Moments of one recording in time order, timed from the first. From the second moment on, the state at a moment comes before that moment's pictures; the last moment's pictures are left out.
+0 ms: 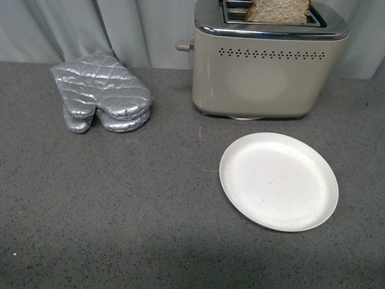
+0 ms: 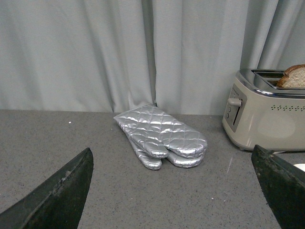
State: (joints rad) left arm 0.00 0.00 0.02 0.00 0.00 0.00; right arm 0.00 0.26 0.00 0.27 0.00 0.00
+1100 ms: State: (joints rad) left arm 0.00 0.00 0.02 0.00 0.00 0.00; right arm 0.00 0.00 0.01 0.00 0.00 0.00
